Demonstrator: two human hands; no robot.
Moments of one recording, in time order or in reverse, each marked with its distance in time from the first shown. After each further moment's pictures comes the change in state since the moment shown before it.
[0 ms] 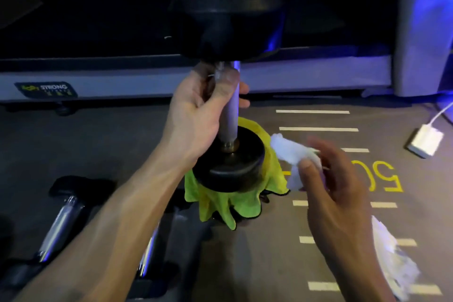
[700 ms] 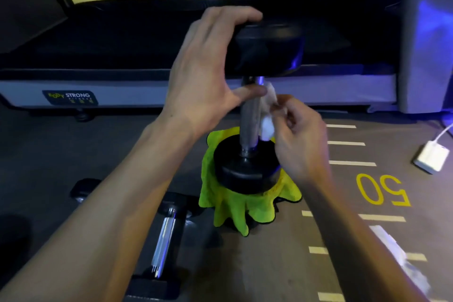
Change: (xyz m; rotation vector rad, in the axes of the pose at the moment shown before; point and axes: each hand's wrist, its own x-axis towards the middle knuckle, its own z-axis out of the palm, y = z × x) left_hand 0.021 0.060 -0.034 0.918 -0.005 0.654; right_hand 0.069 -0.045 0.071 -0.111 -0.130 -0.272
